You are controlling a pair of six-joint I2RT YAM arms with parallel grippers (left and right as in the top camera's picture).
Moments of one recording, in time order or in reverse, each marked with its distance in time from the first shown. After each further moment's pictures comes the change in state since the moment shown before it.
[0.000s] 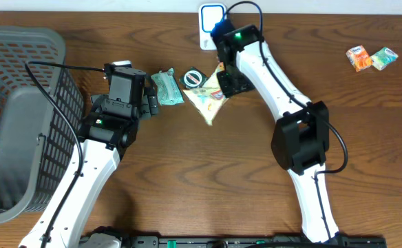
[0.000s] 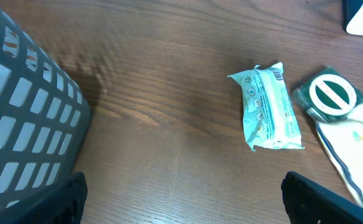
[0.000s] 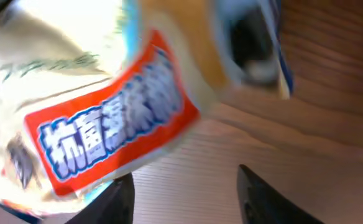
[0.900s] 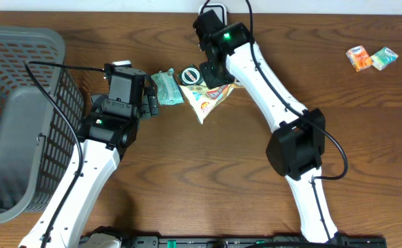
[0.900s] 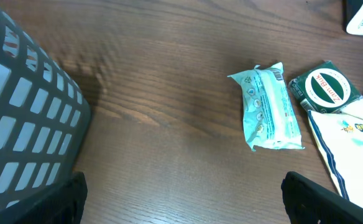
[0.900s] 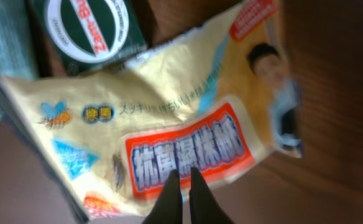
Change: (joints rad) left arm 0.000 0.000 0.000 0.000 0.000 0.000; right arm 0.062 -0.027 0.027 0.136 -0.010 0.000
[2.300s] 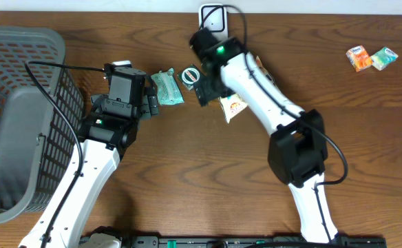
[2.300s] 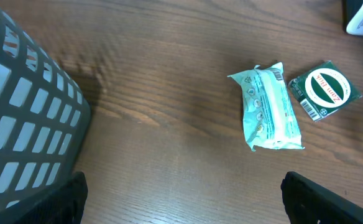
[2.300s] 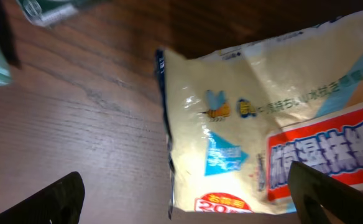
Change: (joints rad) left arm 0.000 0.000 0.000 0.000 0.000 0.000; right arm 0.060 -0.071 -0.191 0.025 0.112 0.062
